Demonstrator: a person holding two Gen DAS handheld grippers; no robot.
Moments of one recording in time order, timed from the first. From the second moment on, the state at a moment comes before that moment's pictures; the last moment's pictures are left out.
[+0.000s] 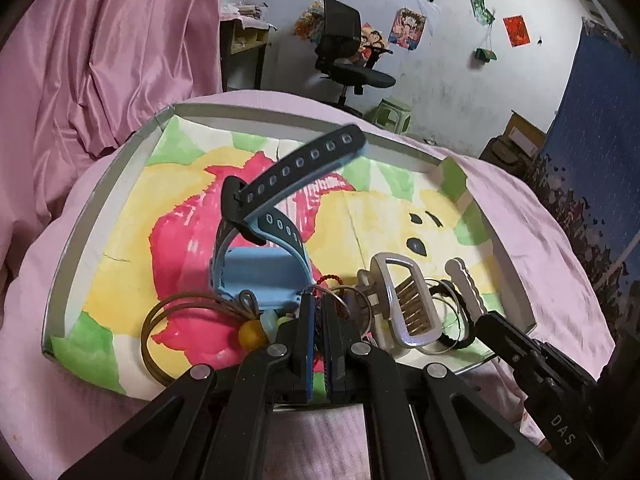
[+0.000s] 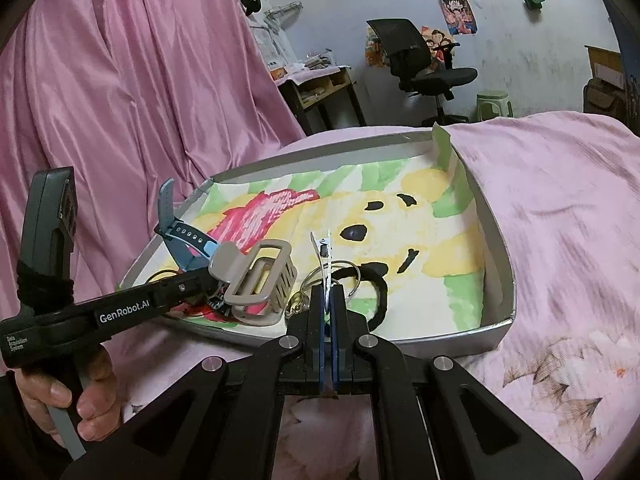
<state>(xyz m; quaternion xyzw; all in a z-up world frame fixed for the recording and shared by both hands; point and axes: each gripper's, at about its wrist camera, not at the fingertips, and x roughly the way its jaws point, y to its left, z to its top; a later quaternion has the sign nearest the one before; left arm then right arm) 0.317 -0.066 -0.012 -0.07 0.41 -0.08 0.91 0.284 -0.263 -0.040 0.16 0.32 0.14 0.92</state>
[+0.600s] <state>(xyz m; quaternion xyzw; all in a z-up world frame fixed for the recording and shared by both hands) 0.301 -0.067 -0.002 -0.05 0.38 -0.09 0.92 0.282 -0.262 -0.038 0.14 0.32 0.13 0.93</state>
